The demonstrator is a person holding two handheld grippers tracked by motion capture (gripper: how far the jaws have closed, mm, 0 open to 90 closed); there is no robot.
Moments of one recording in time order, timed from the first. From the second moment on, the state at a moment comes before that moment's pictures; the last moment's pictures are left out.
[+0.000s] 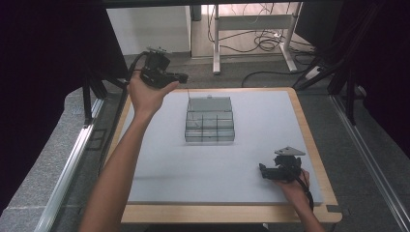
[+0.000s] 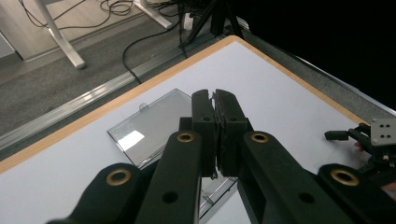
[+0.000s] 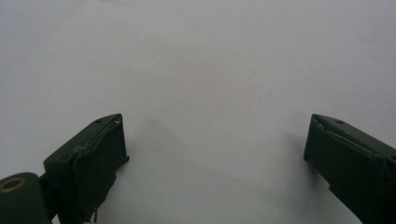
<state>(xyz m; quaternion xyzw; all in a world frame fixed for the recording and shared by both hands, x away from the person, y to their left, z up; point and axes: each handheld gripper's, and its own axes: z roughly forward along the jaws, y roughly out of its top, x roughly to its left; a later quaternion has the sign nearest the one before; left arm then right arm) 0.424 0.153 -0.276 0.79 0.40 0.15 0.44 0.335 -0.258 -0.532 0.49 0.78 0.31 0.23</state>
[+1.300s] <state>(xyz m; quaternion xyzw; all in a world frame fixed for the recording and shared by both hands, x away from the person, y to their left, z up) 0.470 0.153 -0.332 0.79 0.44 0.14 0.41 0.336 -0.258 -0.532 0.49 0.78 0.31 0.23</state>
